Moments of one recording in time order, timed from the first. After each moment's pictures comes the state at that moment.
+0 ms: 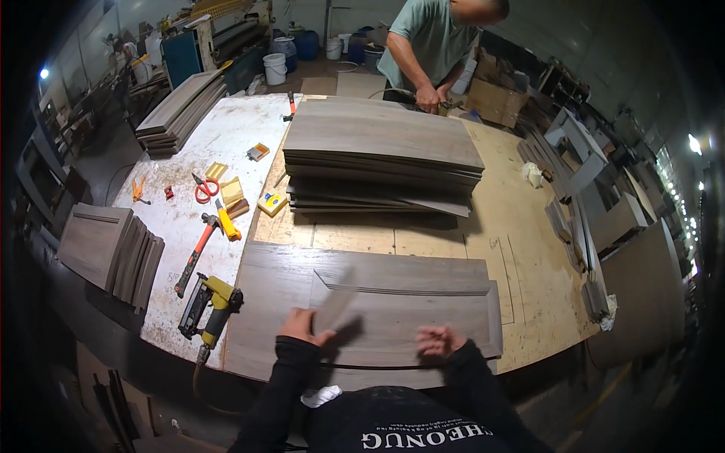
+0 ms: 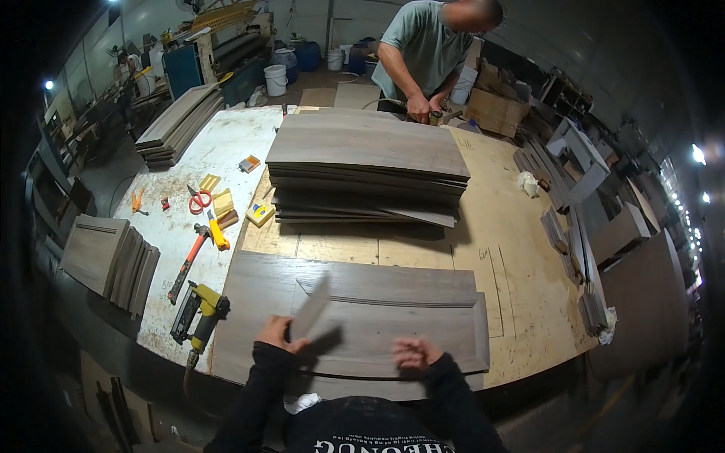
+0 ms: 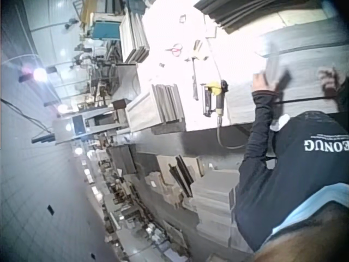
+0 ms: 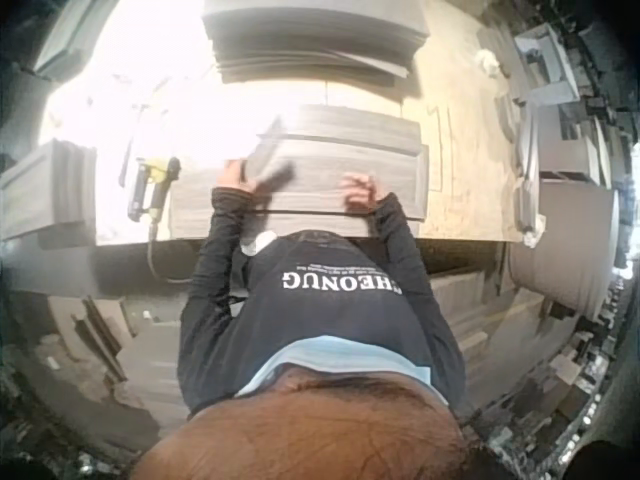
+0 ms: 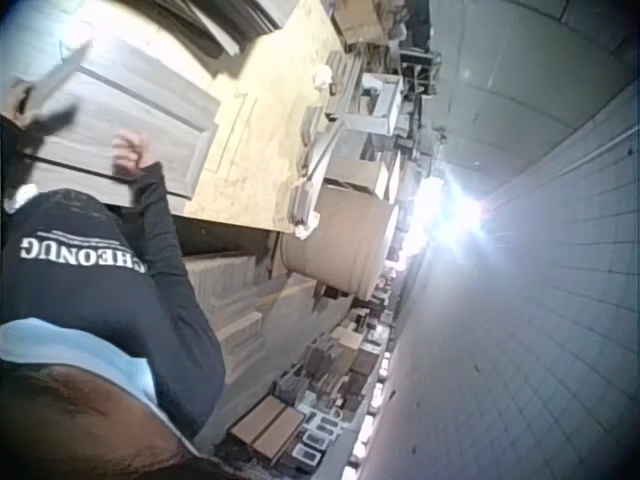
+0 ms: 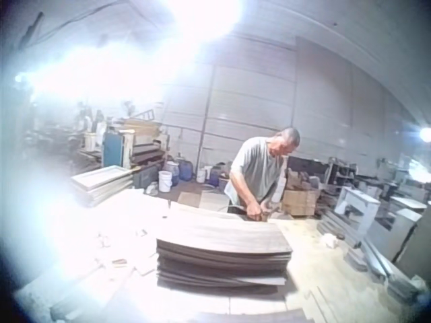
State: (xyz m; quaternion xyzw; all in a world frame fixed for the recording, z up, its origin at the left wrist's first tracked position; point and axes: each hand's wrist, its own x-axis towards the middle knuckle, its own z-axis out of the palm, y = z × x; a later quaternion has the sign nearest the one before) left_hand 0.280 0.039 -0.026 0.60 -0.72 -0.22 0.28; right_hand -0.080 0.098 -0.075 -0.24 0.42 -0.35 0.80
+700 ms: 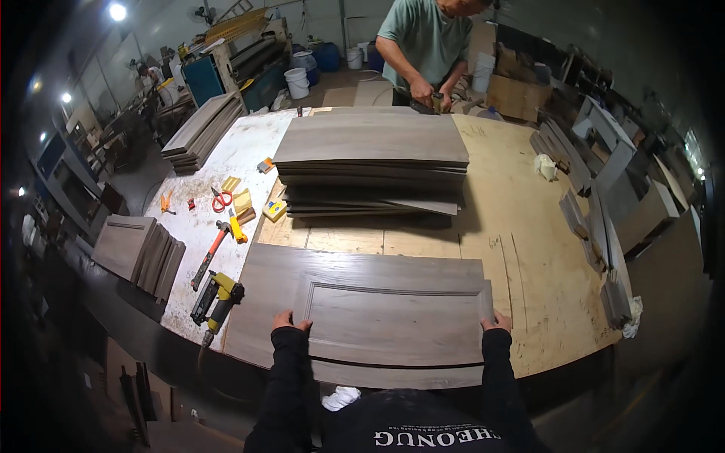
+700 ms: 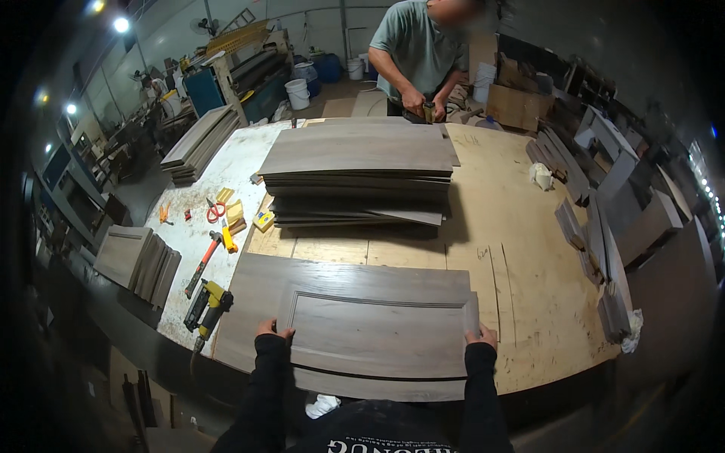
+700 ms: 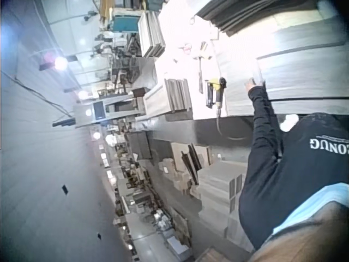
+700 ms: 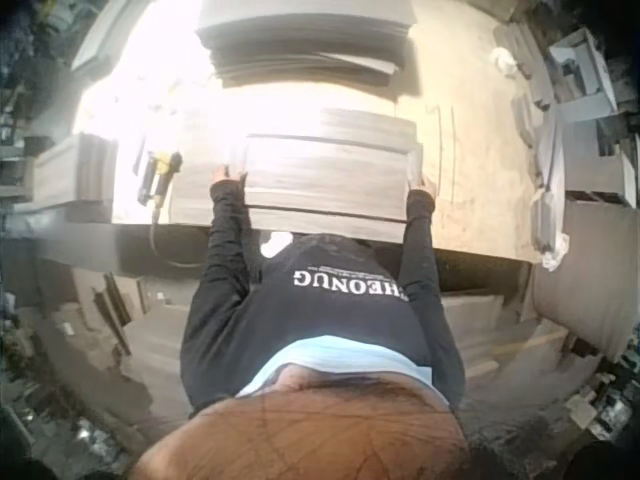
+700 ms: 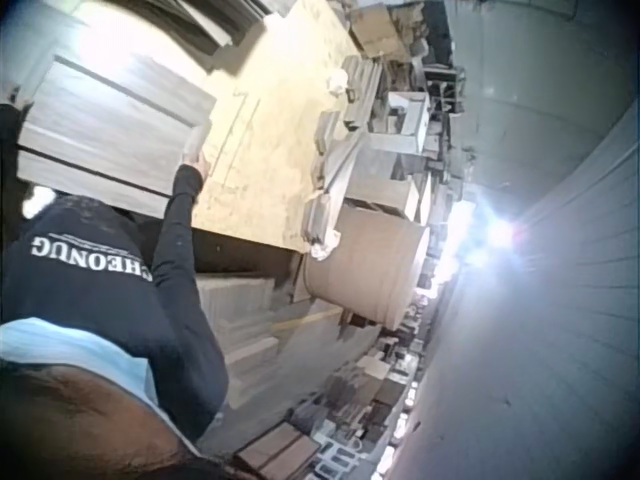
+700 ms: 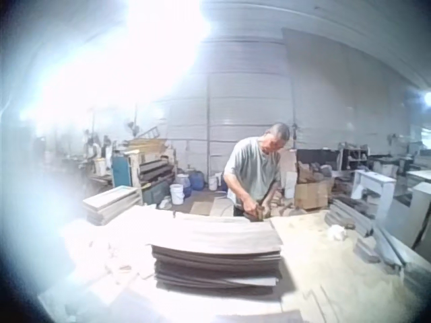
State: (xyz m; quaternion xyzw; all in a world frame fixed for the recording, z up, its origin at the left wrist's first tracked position) left_hand 0.260 0.046 -0.117 0.79 -0.52 -0.16 0.27; right_hand -0.248 0.117 -0.137 -0.37 0.84 -0.34 0.20
